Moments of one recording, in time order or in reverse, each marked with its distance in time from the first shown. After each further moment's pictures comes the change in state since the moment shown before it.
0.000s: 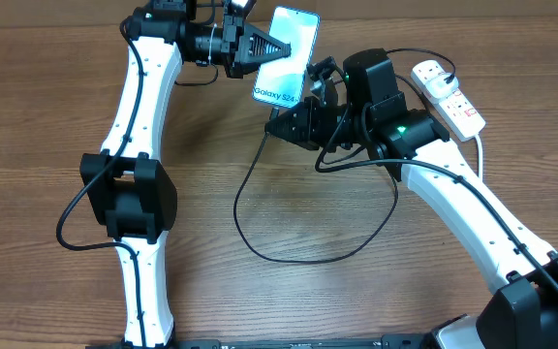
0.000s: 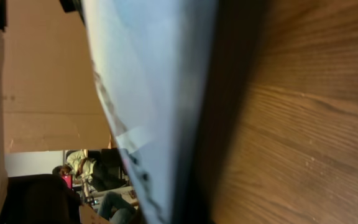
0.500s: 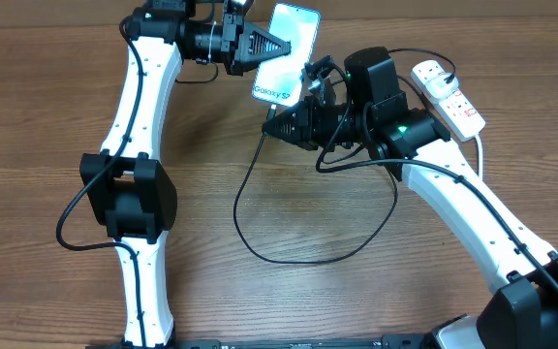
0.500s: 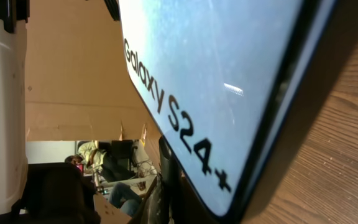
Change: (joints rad) left arm 0.000 0.000 0.000 0.044 0.000 0.000; right arm -0.003 0.000 0.000 0.013 -0.068 0.005
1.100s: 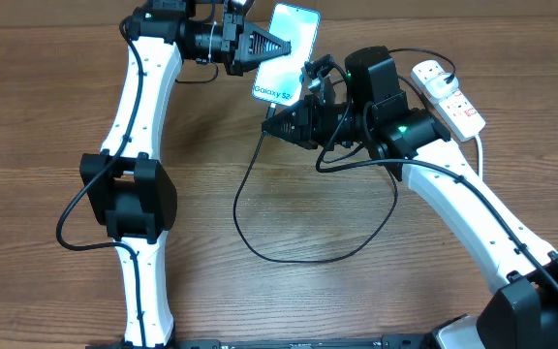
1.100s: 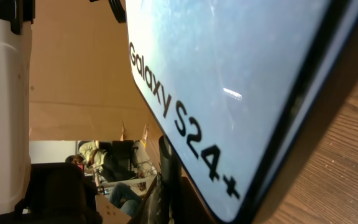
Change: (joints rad) left arm 0.000 0.000 0.000 0.000 0.000 -0.015; right arm 0.000 0.000 0.000 0.014 0.002 0.003
